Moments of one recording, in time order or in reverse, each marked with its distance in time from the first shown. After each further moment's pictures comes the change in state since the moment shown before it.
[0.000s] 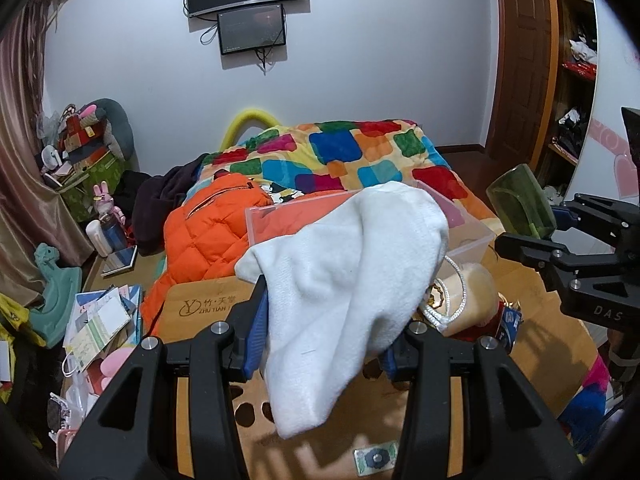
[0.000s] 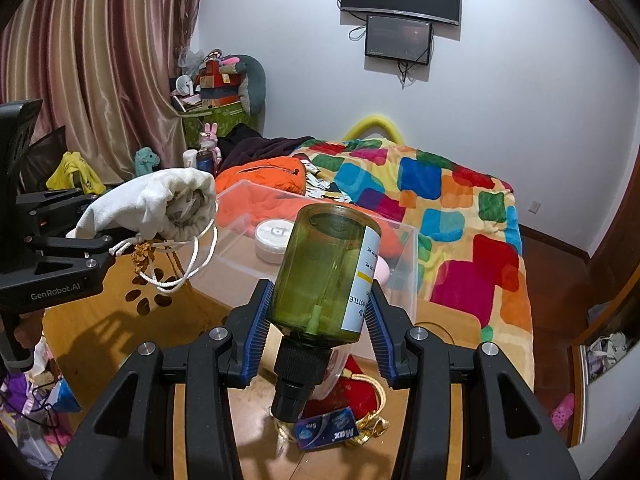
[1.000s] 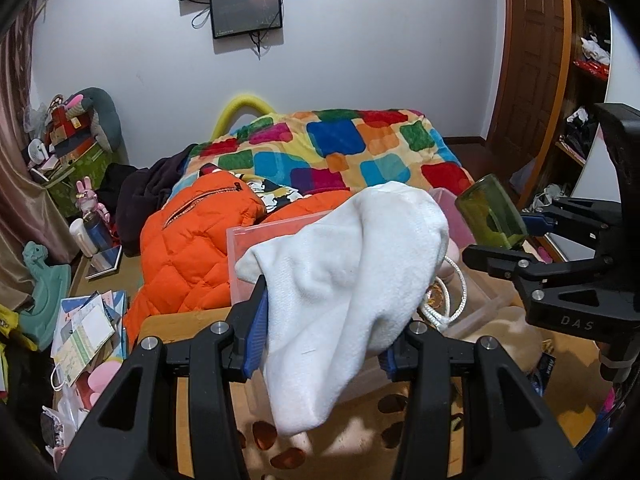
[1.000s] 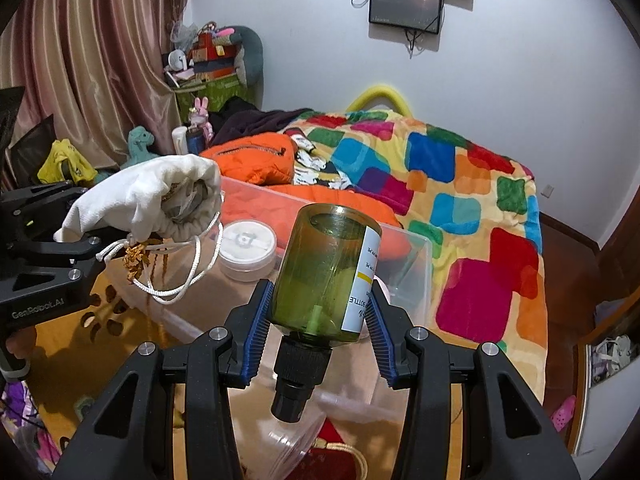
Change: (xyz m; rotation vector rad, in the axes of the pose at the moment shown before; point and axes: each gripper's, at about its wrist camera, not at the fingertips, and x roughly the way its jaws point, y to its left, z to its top) left arm 0.077 0.007 0.032 -0.002 0.059 -0.018; right arm 0.091 -0.027 0.030 -0.004 0.127 0.025
